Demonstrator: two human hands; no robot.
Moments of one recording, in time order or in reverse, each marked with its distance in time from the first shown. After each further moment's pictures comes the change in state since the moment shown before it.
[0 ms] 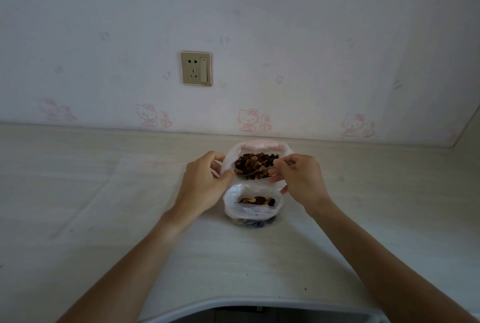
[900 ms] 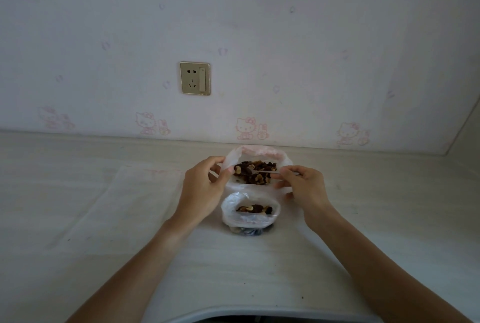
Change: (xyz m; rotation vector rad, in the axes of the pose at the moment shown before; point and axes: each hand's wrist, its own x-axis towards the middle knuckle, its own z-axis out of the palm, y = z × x) left_hand 0.001 0.009 0.003 -0.086 0.080 0.073; right_hand 0.001 0.010 -0.008 0.278 0.064 0.179
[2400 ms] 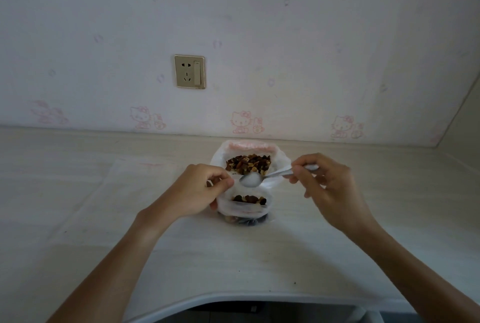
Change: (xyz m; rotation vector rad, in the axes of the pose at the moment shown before) left_hand -0.007 0.011 -0.028 0.105 -0.467 0.071; right_hand -0.055 -0.027 -0.057 -0.323 -0.151 -0.667
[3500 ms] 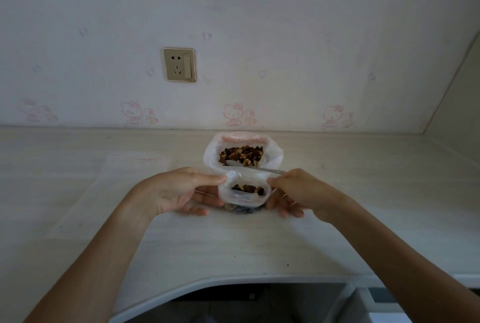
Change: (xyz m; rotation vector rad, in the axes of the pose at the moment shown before) left_hand -0.006 0.012 -0.019 -0.711 -0.433 -0.655; right_hand 0.012 0.014 0.024 0.127 -0.460 0.837
